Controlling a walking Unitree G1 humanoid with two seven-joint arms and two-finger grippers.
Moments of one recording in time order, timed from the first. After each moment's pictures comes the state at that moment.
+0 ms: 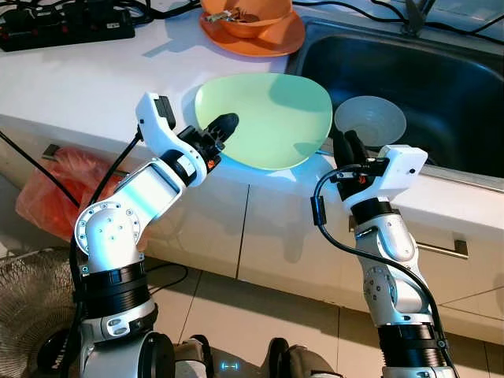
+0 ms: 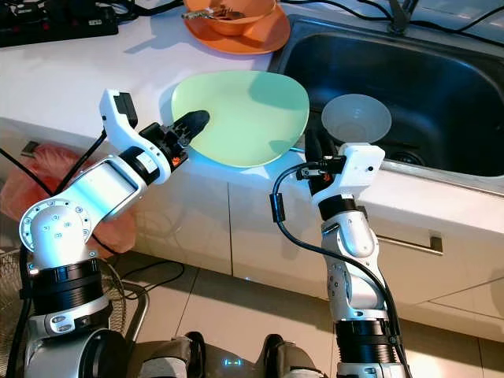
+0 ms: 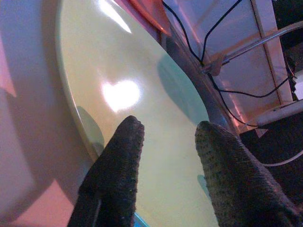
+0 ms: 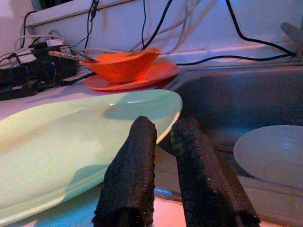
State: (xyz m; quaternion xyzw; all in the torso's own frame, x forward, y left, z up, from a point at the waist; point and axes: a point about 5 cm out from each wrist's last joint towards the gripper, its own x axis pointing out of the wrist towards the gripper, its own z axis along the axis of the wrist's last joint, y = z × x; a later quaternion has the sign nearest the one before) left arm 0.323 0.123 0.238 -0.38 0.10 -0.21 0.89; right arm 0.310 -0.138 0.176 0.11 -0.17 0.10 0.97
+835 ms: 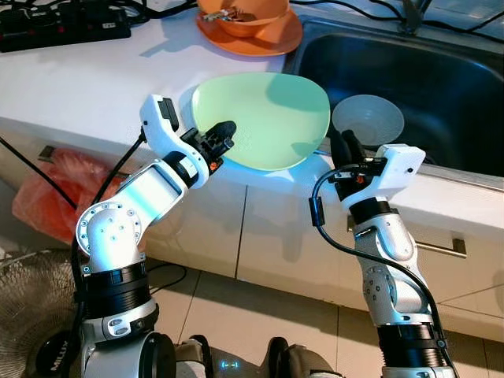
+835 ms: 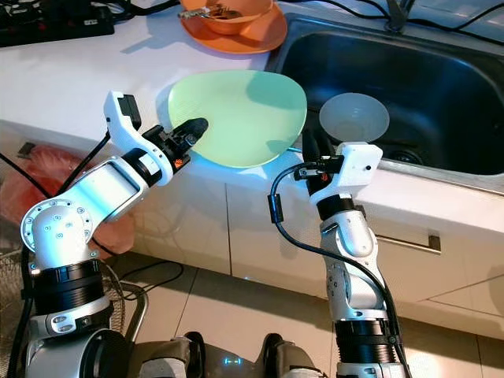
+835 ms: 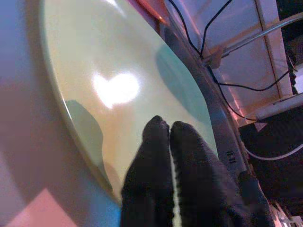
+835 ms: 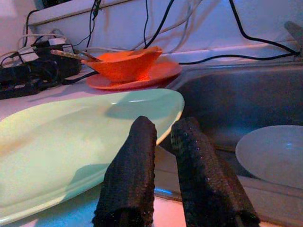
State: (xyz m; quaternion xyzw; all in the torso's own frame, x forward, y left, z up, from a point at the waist) left arm 0.322 0.120 0.236 -0.38 0.11 -0.21 0.89; right arm 0.309 -0.135 0.177 0.11 -0.17 0.12 0.97
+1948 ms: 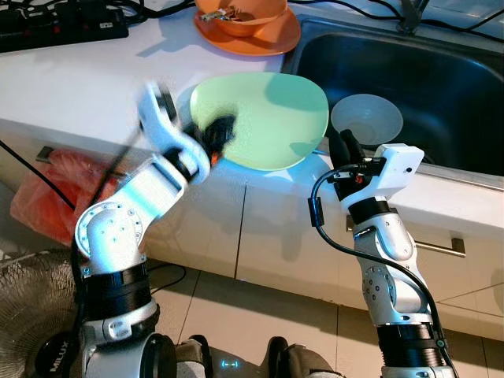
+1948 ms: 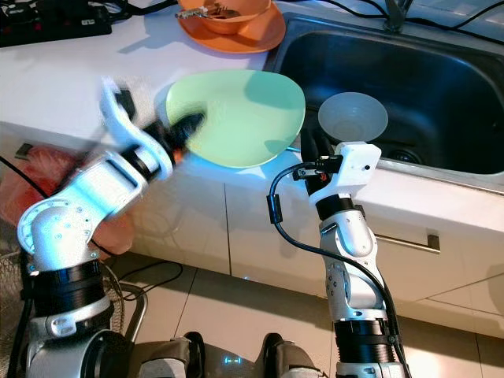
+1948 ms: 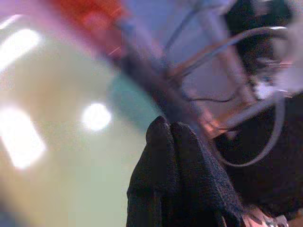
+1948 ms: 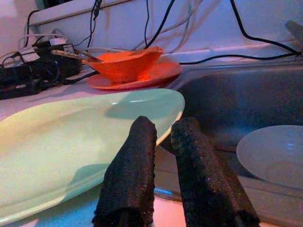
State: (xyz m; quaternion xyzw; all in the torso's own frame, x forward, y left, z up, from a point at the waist) left arm 0.312 0.114 0.264 -0.37 0.01 -0.28 0.89; right arm 0.309 -0.134 0.177 0.11 -0.17 0.12 0.97
